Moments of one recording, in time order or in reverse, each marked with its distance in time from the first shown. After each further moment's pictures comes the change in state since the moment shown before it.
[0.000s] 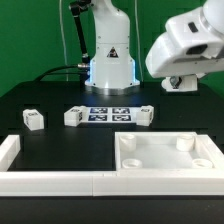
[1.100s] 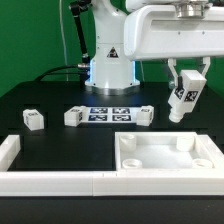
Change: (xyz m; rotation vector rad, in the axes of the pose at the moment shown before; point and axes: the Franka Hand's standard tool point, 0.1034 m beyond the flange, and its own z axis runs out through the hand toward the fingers) arm 0.061 0.065 -0.072 -0.070 0.859 -0.015
